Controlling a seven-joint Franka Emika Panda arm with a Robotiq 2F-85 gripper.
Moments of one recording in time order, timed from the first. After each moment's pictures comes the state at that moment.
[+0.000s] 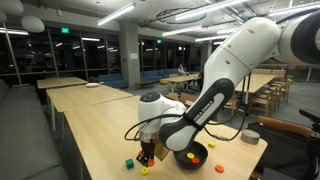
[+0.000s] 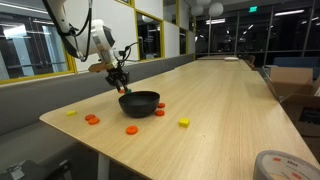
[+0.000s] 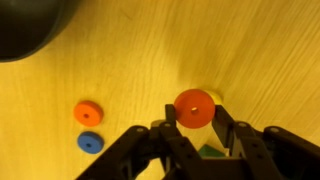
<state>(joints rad) 0.46 0.42 -0.03 -2.00 -0.39 2.55 0.54</state>
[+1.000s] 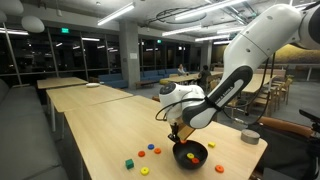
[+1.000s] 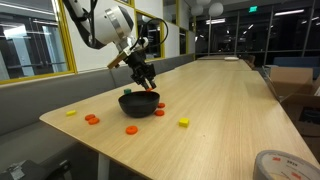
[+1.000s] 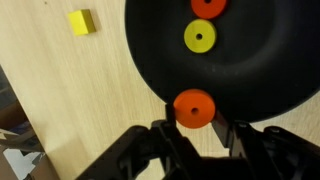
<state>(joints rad) 0.31 0.23 -0.07 -2.16 -0.64 2.29 0.85</state>
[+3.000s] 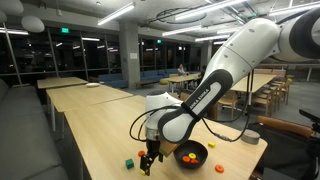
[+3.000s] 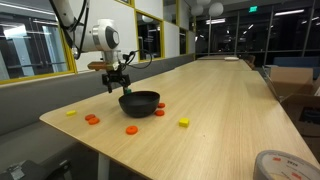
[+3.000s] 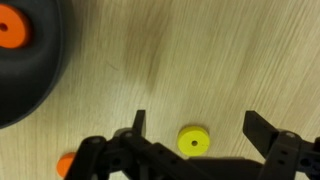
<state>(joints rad) 0.25 0.39 0.16 -2.05 -0.14 2.51 0.36</state>
